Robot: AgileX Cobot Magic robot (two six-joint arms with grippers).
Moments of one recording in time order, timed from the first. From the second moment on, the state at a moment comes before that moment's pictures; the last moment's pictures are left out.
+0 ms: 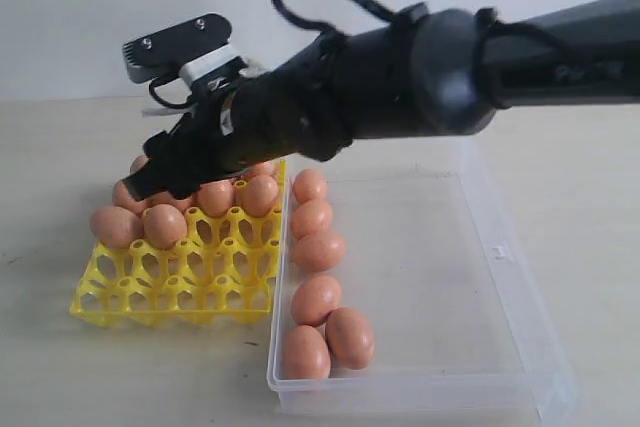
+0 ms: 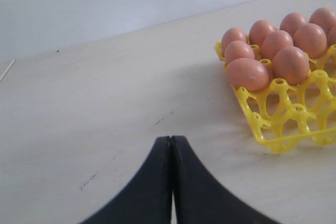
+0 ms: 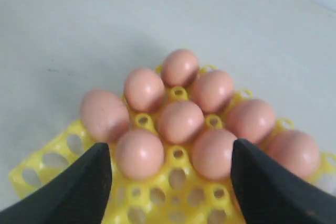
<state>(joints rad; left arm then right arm) -0.01 0.01 0.00 -0.04 0.37 0.21 0.83 1.97 -1.40 -0.11 0.22 0.14</state>
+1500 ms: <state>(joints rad) -0.01 0.01 0.00 -0.04 0.37 0.21 0.76 1.89 -1.09 0.02 0.70 0.33</state>
